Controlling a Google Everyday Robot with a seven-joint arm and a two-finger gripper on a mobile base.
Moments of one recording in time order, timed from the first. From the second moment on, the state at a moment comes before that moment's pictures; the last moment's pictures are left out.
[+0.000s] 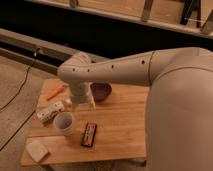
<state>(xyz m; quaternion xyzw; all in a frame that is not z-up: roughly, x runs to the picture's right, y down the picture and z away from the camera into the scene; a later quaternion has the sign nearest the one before) -0.107 0.103 0.703 -0.26 0.23 0.64 0.68</state>
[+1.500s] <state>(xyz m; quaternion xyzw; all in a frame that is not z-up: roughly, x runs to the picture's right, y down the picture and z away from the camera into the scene) -0.091 0.162 0.792 -0.29 0.24 0.59 0.71</state>
